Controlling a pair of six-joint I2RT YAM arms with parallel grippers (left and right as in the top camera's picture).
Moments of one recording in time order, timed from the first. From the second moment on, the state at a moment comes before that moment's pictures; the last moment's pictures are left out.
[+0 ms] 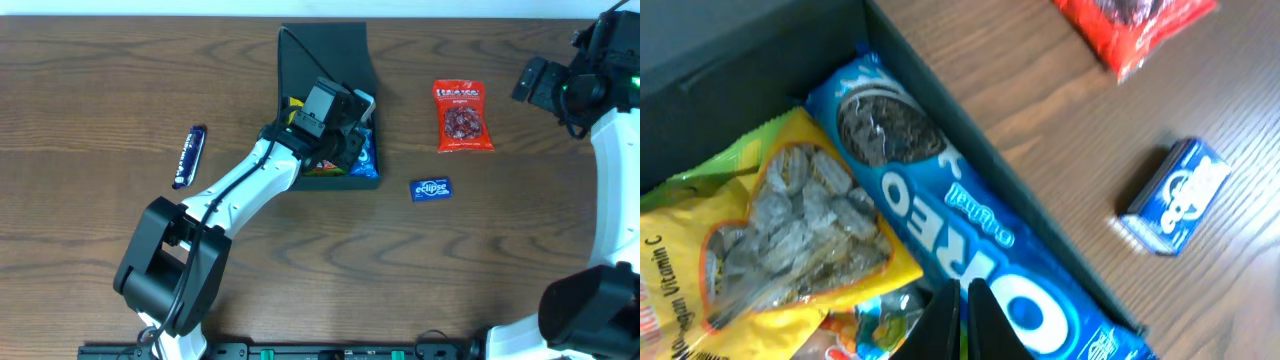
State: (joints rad) left arm -0.57 1.88 1.33 -0.35 0.25 -0.01; right arm -0.23 1.70 1.67 -0.96 -0.01 0.22
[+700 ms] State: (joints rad) left arm -0.57 1.88 1.33 -0.40 0.39 0.15; right arm -0.23 1.70 1.65 -0.97 -0.05 0.18
